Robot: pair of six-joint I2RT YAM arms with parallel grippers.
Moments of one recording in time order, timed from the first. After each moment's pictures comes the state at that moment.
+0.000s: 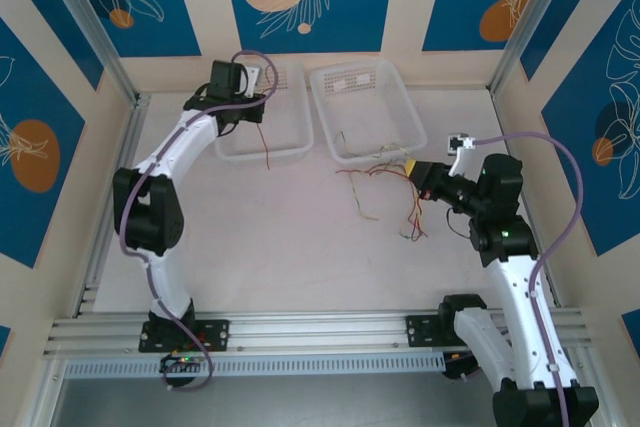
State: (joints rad) left arm -0.26 1.96 1.75 -0.52 0.09 -0.03; right arm 0.04 0.73 0.81 -0.37 -0.65 0.47
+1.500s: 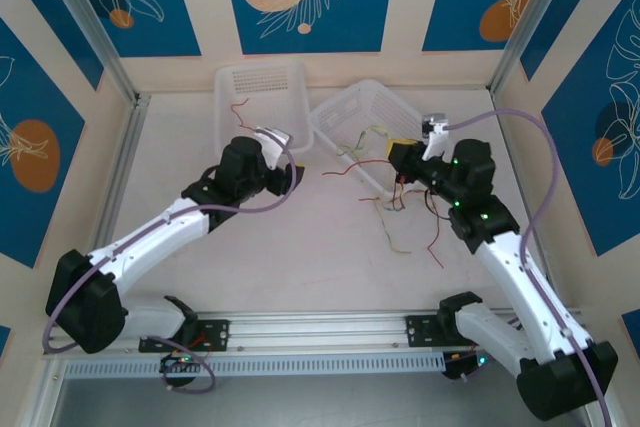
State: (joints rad) left arm -0.63 1.28 0.94 -0.13 -0.02 -0.04; right arm 0.29 0.92 0.83 -0.15 -0.34 0.36
